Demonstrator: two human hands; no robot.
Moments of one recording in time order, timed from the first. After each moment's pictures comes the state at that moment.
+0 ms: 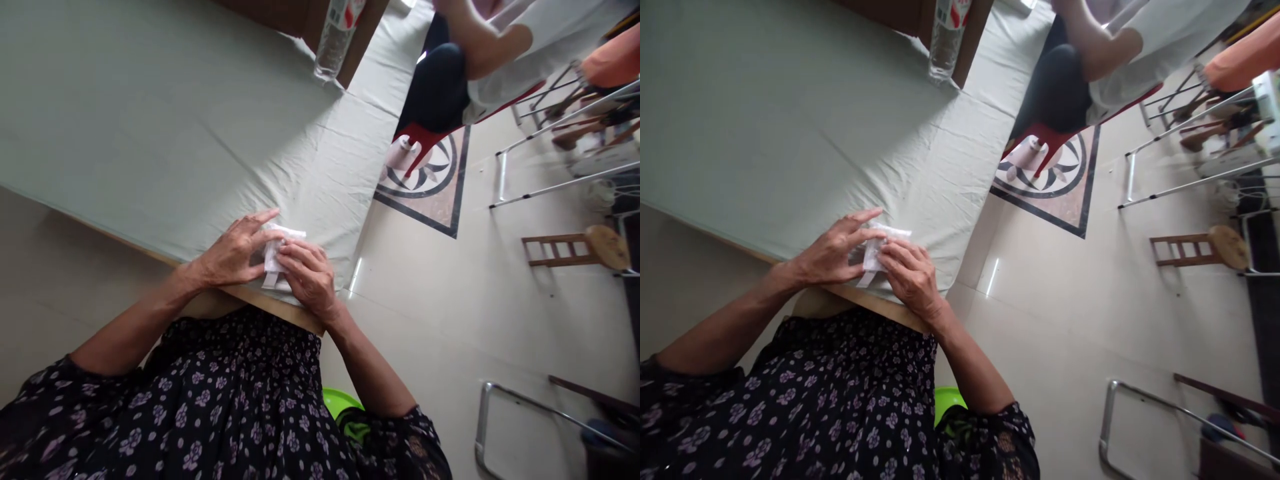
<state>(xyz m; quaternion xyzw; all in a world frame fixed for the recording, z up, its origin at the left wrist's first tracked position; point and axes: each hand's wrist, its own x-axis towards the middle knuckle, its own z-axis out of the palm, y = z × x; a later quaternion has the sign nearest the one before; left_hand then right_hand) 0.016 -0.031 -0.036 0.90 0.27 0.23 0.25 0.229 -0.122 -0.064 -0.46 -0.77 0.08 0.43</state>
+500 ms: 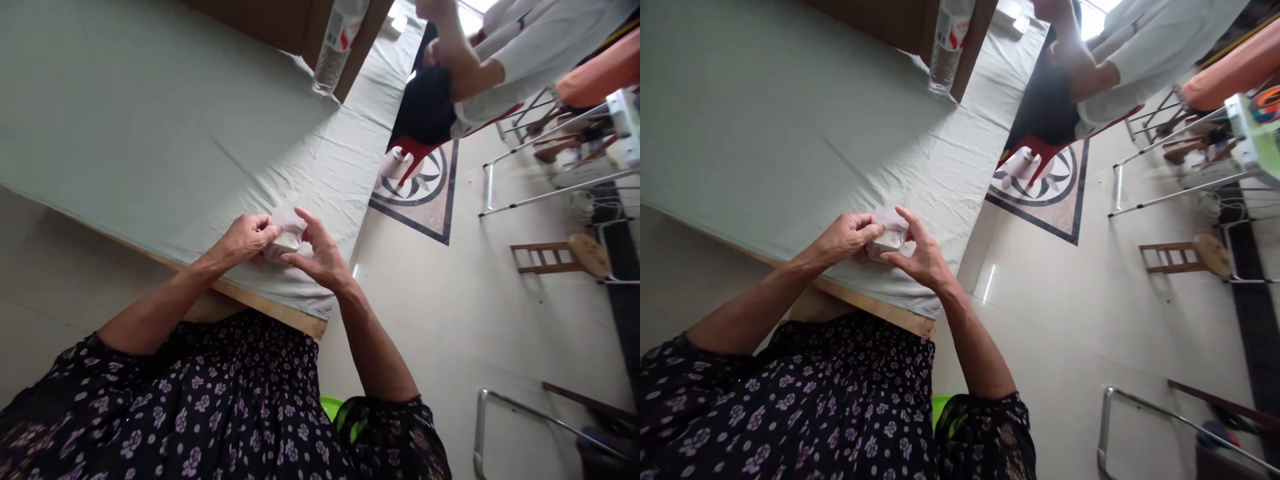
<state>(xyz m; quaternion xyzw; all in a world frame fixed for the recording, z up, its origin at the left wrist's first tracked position) 0.049 -0.015 -0.014 0.66 0.47 0.20 0.56 0.254 -0.080 -0.035 -0.53 -0.64 0.38 0.41</state>
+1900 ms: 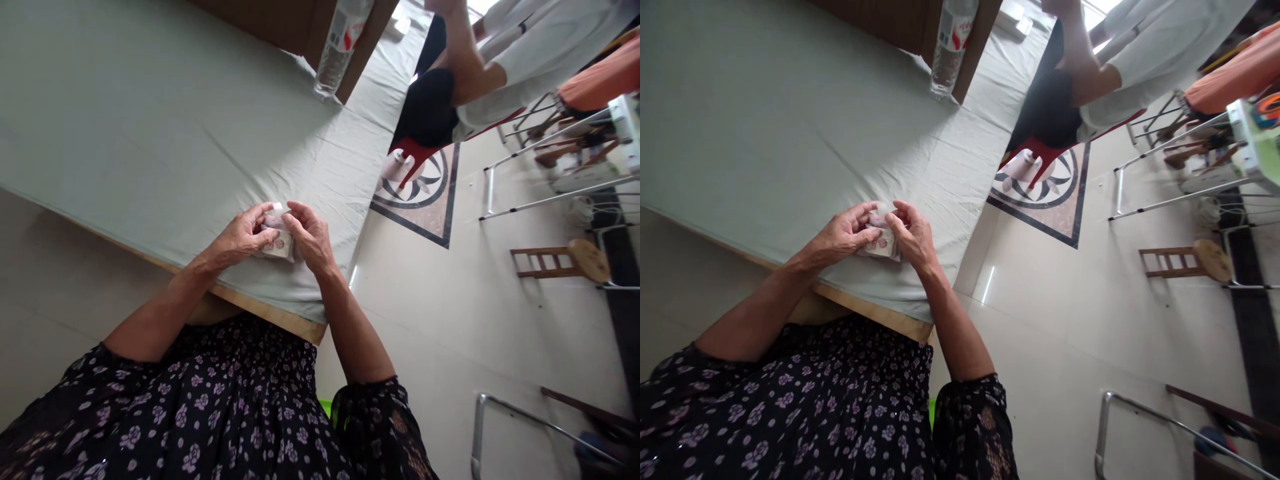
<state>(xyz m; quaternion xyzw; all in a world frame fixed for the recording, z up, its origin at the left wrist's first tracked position) 0.047 -0.007 -0.043 0.56 0.39 0.31 0.65 0.233 -0.032 -0.064 -0.54 -0.50 0.46 0.50</state>
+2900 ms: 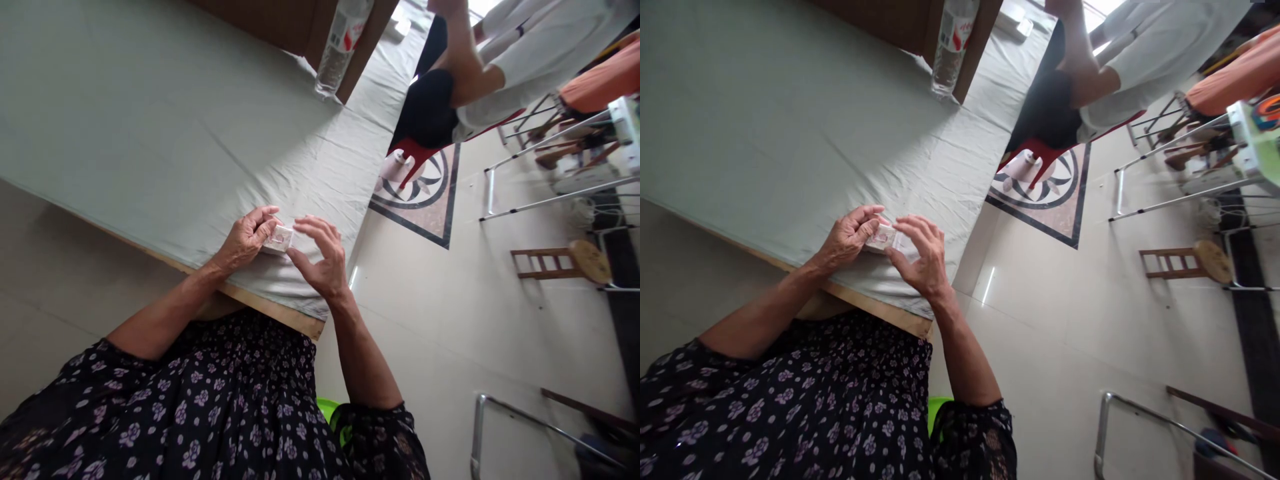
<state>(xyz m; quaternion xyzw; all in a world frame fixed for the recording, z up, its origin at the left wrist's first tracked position) 0.053 -0.021 -0.056 0.65 0.41 0.38 0.51 0.246 -0.091 -0.039 -0.53 -0.74 0.11 0.40</state>
